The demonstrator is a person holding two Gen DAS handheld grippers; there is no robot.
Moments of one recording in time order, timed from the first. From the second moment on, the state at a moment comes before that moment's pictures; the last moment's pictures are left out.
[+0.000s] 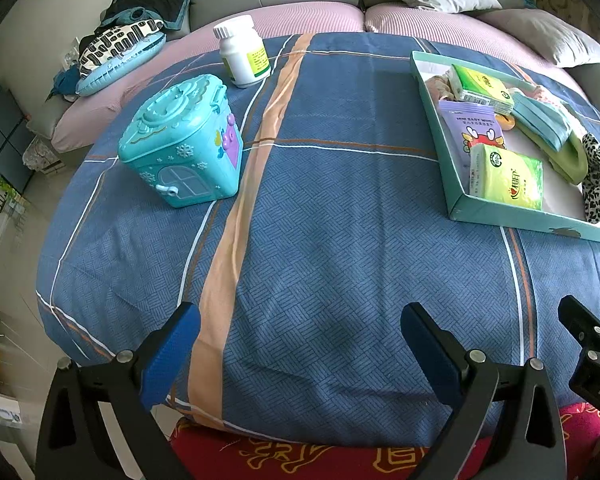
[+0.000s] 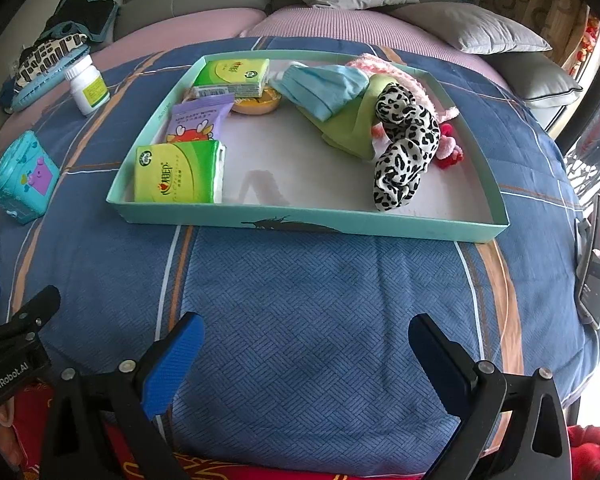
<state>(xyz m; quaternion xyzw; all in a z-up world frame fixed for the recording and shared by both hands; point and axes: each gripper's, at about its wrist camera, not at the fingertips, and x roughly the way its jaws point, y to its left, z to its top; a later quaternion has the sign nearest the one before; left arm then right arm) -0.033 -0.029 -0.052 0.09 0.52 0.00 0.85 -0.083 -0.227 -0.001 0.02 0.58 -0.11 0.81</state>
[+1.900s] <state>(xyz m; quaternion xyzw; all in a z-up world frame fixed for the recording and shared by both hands) -0.034 -0.028 -0.051 0.10 0.52 0.00 0.85 -0.084 -0.225 -0.006 0.02 0.58 -0.11 0.81</state>
